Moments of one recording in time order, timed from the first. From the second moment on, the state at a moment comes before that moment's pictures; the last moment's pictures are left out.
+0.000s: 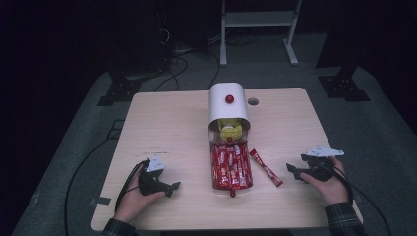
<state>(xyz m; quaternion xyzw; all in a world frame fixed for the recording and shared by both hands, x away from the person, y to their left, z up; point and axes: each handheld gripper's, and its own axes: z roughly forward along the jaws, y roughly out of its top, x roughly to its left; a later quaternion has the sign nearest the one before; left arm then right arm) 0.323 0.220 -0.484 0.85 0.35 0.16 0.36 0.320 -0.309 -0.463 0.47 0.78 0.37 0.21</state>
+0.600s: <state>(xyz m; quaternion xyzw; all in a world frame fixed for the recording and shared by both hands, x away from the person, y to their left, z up) 0.323 0.220 -0.484 0.85 0.35 0.16 0.36 0.329 -0.321 -0.478 0.49 0.78 0.33 0.22</state>
